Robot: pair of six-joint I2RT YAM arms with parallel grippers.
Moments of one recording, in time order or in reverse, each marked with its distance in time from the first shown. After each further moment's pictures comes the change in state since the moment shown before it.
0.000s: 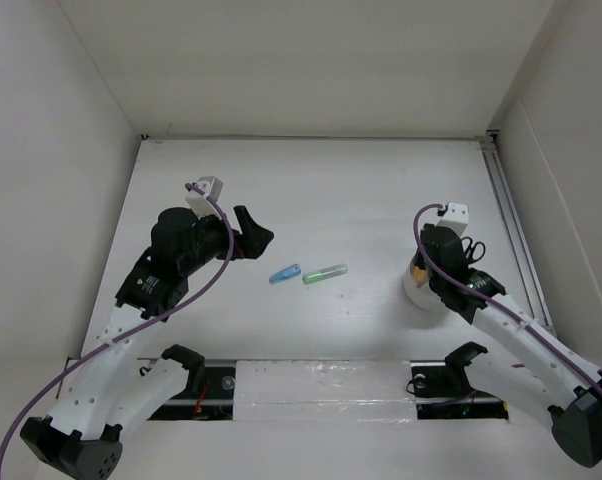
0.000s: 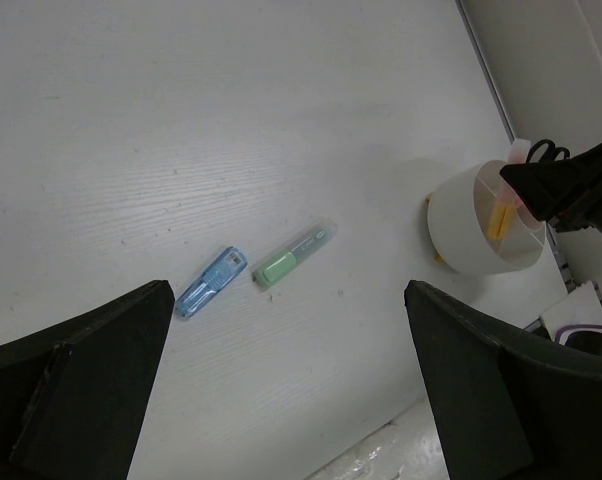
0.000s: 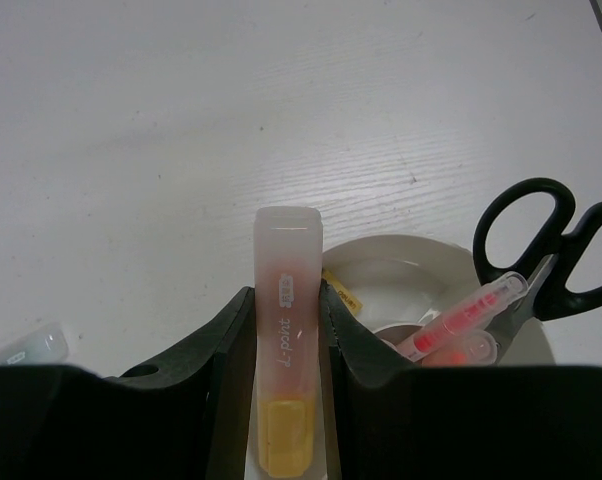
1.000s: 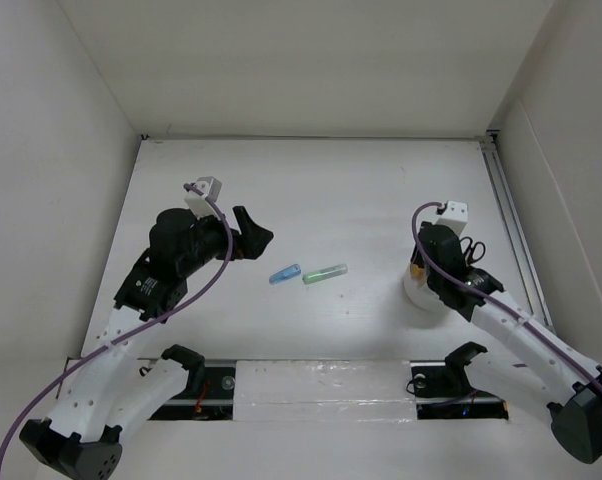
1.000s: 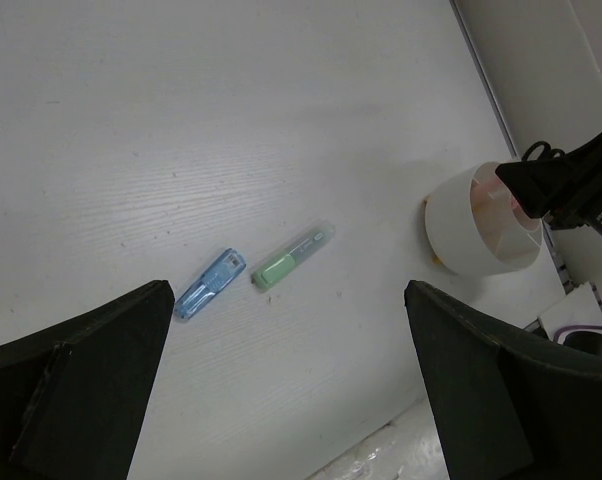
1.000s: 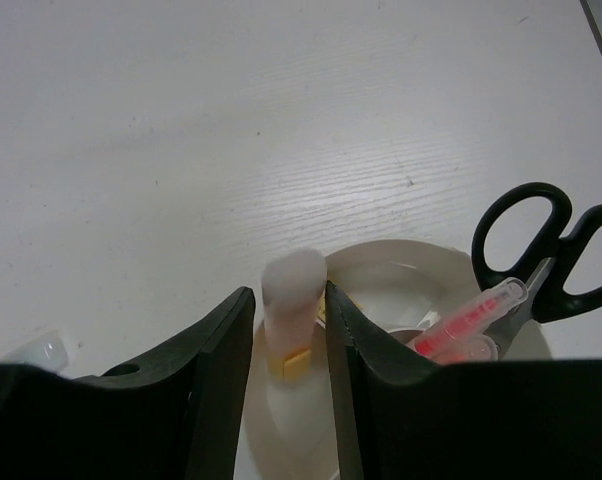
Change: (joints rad) left arm 0.000 -0.009 0.000 0.000 0.000 0.000; right arm 0.007 0.019 0.014 -0.006 0.023 0.013
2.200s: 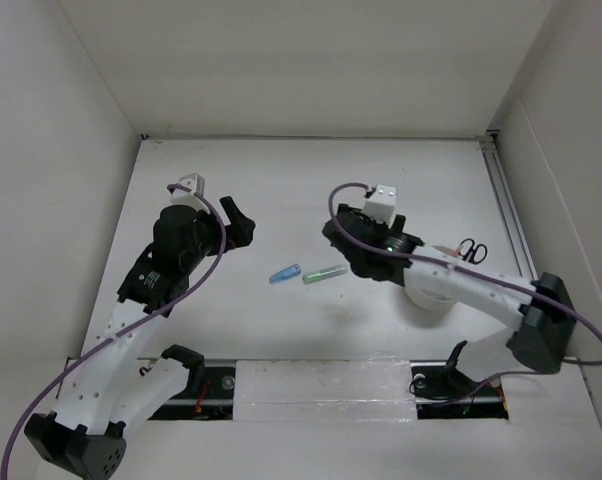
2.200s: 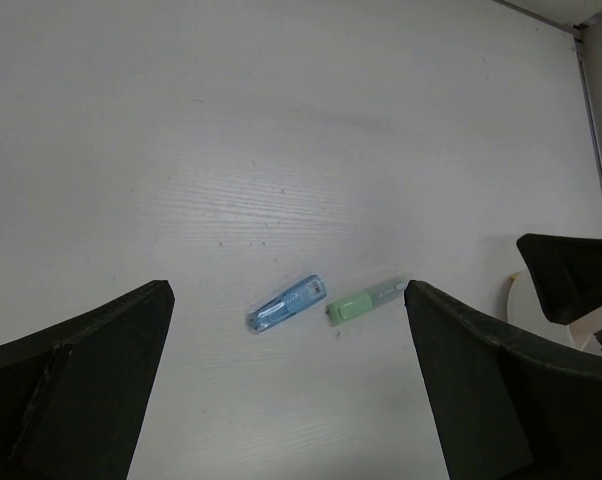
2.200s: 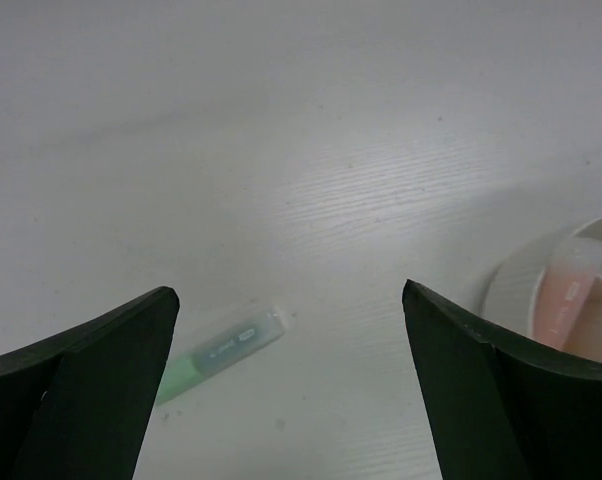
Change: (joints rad) left arm 0.035 0.036 0.000 -0.040 -0.245 -0.053; right arm 0.416 0.452 0.451 -0.257 0.305 0.398
